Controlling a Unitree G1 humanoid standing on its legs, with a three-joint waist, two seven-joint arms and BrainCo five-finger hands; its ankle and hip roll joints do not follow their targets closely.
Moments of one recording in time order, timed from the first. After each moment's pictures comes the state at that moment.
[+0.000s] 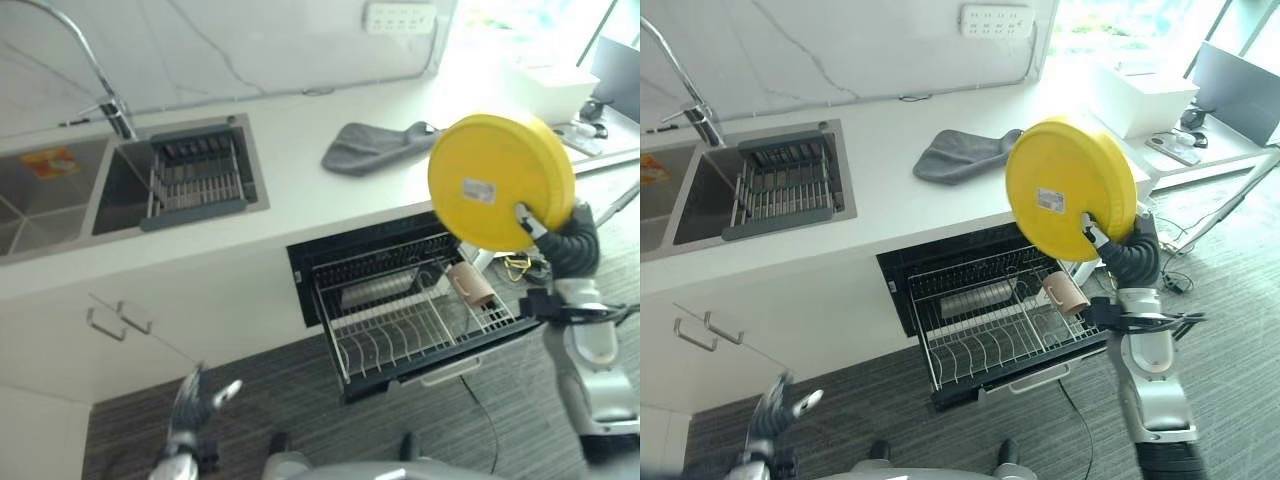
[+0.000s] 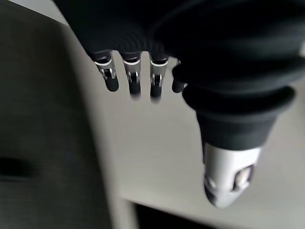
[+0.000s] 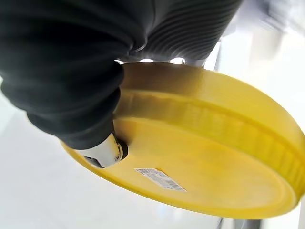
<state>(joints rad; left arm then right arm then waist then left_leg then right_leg) 0.38 0.16 0.28 1.16 -0.42 -0.20 0.22 0.07 -0.64 -0.14 -0.21 0.10 -0.33 -0.22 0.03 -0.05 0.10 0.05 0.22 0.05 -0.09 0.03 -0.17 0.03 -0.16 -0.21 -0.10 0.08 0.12</state>
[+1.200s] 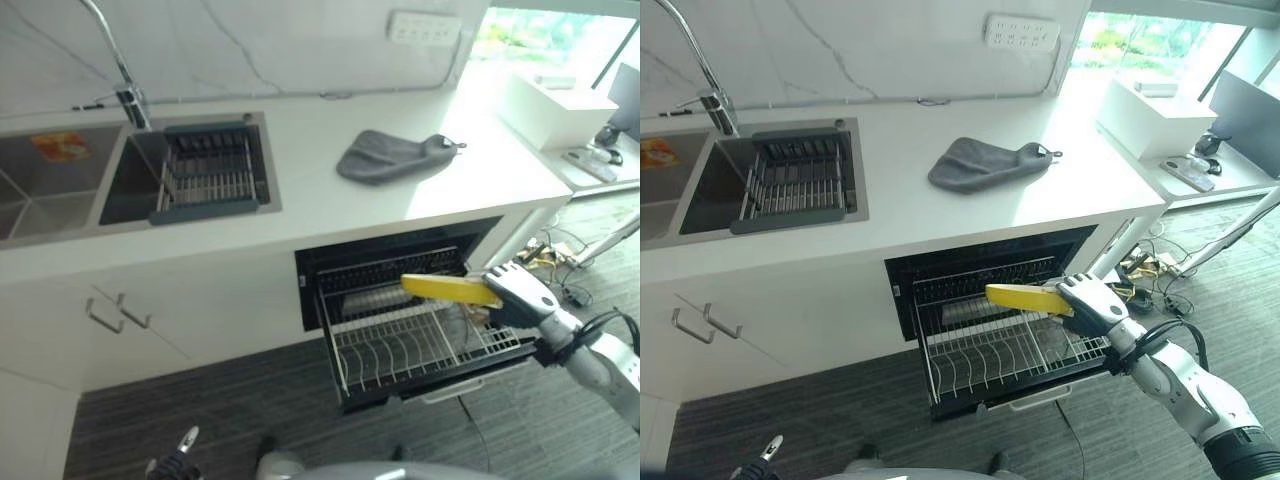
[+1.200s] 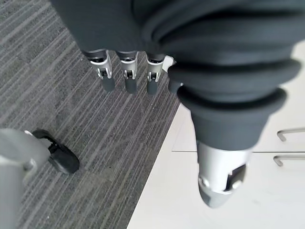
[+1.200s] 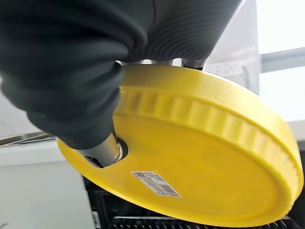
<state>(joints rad) 0.22 0.26 0.23 0.91 -0.62 -0.04 0.25 0.01 -0.91 0.19 0.16 -0.59 -0.49 -0.22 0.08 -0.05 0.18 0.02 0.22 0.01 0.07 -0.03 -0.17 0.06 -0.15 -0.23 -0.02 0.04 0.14</state>
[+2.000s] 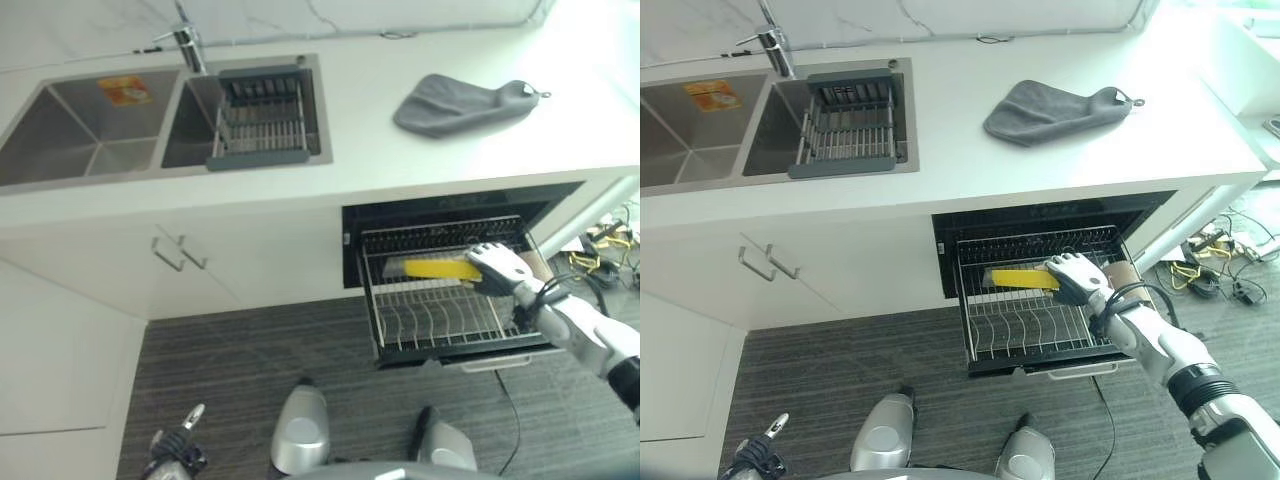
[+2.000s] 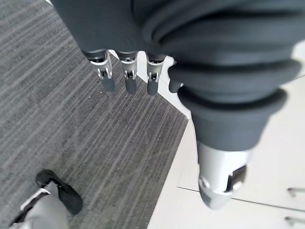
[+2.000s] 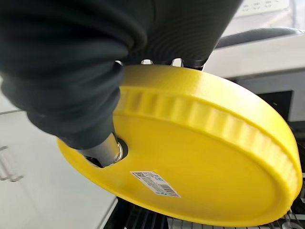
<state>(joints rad) 0.22 0.31 0.15 0.78 -0.66 0.01 0.25 -0.37 -0.86 0.54 0.54 -0.63 -0.40 -0.27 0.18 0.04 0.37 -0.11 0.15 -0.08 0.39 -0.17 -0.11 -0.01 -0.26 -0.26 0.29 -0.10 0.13</state>
